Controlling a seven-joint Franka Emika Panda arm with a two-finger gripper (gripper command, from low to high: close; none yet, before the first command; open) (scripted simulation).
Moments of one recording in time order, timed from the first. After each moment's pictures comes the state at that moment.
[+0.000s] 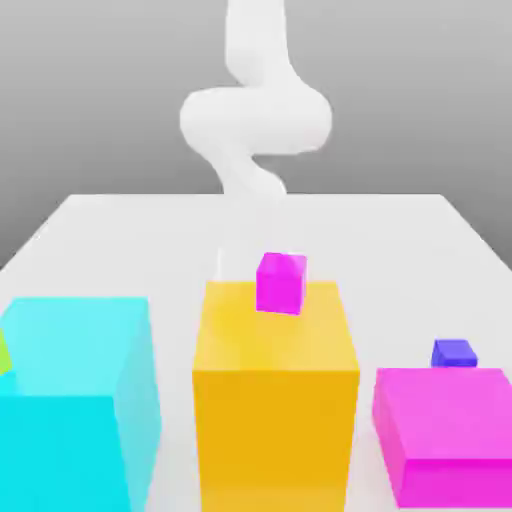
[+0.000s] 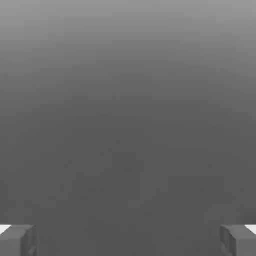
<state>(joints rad) -0.03 -0.75 -0.04 -2.34 -0.03 2.30 0.76</state>
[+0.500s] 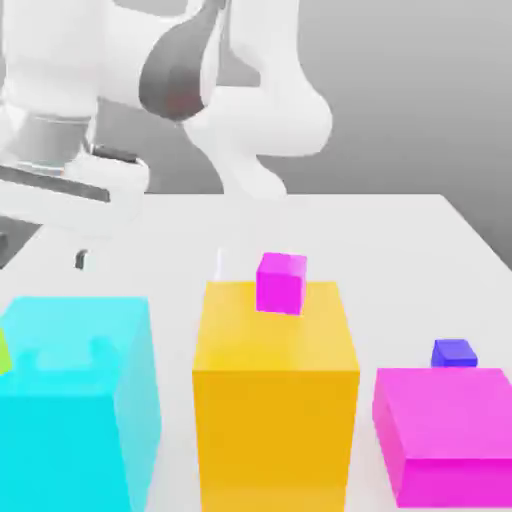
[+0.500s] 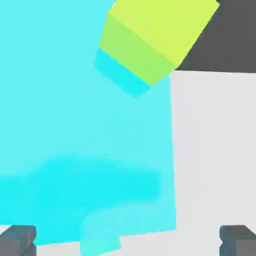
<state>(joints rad) -0.31 -0.22 -0.28 -2.62 -0.42 2.47 0.52</state>
